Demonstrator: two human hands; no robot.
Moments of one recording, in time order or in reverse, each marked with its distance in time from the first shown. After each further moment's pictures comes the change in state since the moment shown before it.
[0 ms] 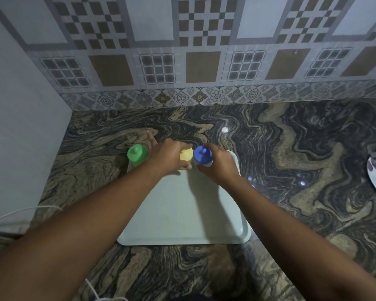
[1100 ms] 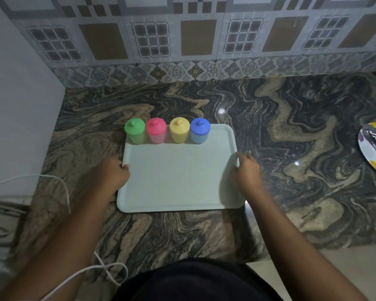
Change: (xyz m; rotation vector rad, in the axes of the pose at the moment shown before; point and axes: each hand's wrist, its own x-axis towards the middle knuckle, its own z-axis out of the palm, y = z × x) left_hand -0.134 -0.090 0.051 -0.482 0.067 -0.609; right_hand -0.095 0.080 0.009 -0.063 0.046 0.365
